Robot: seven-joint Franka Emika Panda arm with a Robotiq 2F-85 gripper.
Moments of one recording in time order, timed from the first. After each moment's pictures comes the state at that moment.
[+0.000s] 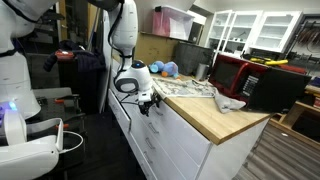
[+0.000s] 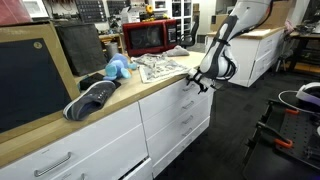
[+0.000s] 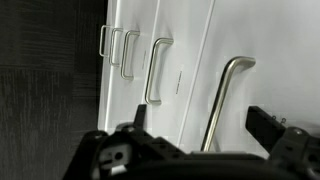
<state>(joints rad) -0.42 0.81 0.24 -2.21 0.17 3.46 0.97</state>
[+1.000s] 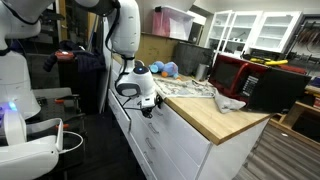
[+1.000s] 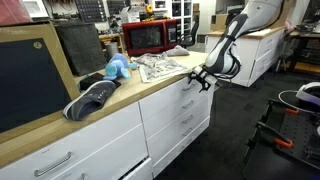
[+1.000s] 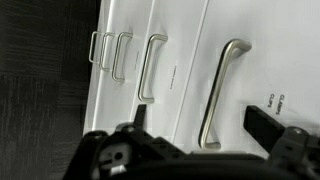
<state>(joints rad) -0.71 0.87 0.44 -2.20 0.04 3.45 0.84</state>
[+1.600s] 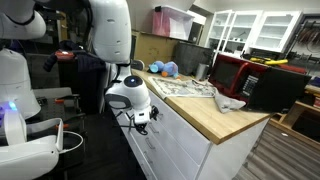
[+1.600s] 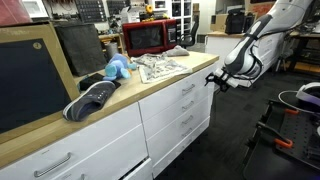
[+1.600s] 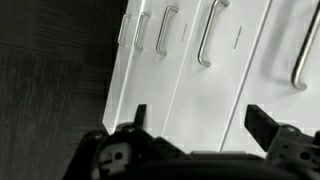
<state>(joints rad) -1.08 0.91 0.53 -2.32 -0.07 3.45 0.59</state>
